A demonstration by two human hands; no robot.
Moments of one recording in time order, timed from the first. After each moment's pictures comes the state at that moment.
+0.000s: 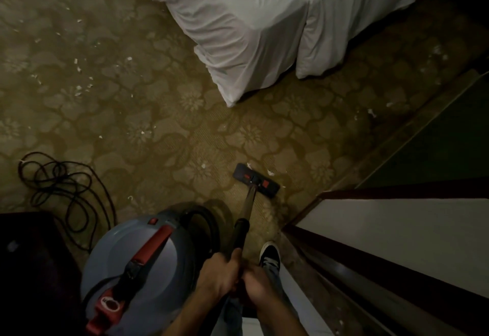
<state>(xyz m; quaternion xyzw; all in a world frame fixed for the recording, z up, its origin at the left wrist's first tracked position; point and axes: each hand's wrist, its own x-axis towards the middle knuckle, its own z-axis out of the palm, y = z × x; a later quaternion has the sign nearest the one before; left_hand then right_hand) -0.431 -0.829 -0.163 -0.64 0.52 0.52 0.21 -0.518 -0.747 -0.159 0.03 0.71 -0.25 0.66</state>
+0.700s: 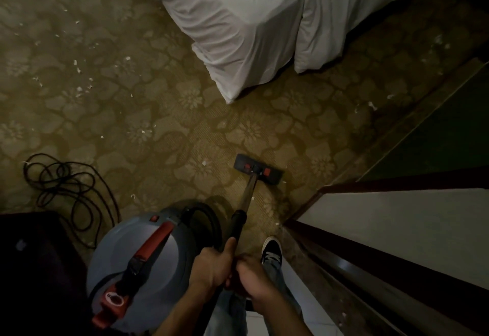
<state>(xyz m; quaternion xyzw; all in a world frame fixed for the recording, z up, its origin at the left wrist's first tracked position) -0.423 -0.834 -0.164 -0.66 0.52 0.52 0.16 -0.512 -0.754 -0.184 0.06 0.69 -0.23 0.69</state>
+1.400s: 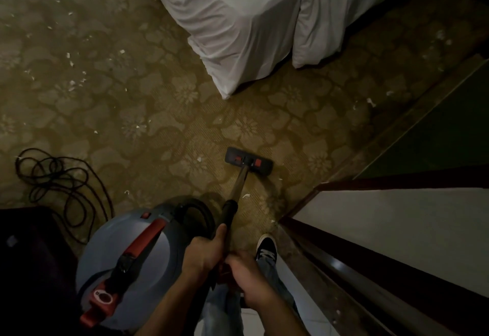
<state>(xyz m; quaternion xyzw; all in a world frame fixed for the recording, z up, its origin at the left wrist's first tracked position) -0.439 -0.843 -0.188 -0.71 0.46 0.52 0.15 -0.528 -0.759 -0.180 0.02 0.68 -0.23 0.70</state>
